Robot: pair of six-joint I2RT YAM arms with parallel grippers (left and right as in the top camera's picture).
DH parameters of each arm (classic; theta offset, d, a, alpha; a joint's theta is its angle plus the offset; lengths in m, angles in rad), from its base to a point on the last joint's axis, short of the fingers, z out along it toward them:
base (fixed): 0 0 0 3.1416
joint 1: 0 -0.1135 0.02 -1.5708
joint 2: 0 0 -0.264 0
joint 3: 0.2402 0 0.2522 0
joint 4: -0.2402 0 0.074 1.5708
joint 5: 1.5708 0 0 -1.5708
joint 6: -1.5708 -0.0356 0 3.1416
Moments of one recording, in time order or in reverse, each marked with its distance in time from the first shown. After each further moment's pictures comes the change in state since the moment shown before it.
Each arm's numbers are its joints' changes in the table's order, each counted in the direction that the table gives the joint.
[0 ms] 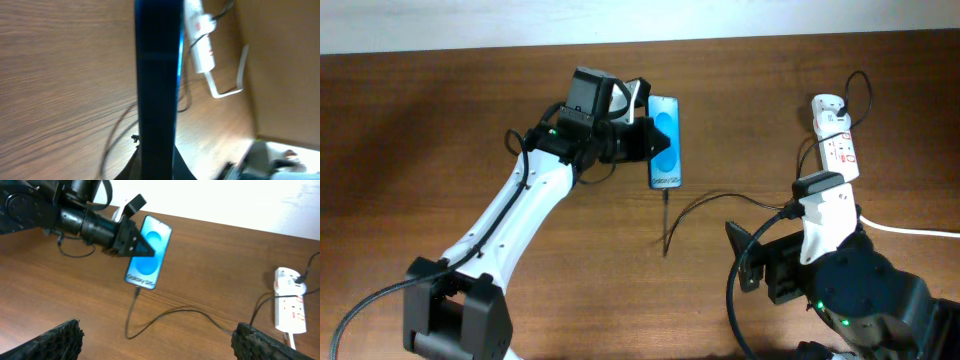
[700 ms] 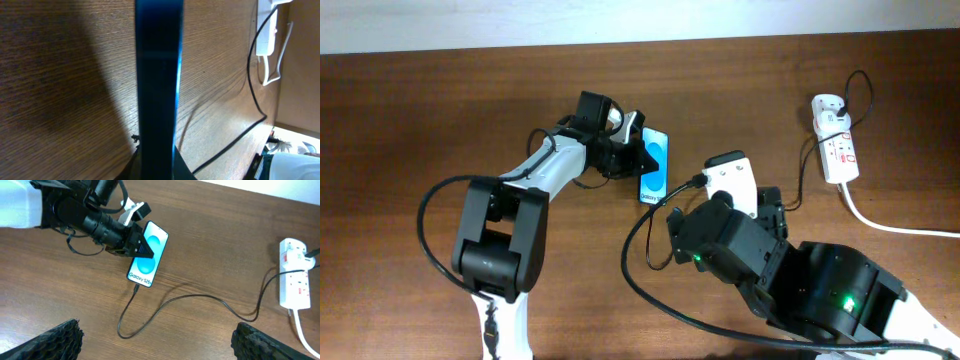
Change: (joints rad) left arm -0.079 -0.394 0.002 0.119 0.147 -0.114; right arm 0.000 -0.284 0.000 0.003 0.015 -0.135
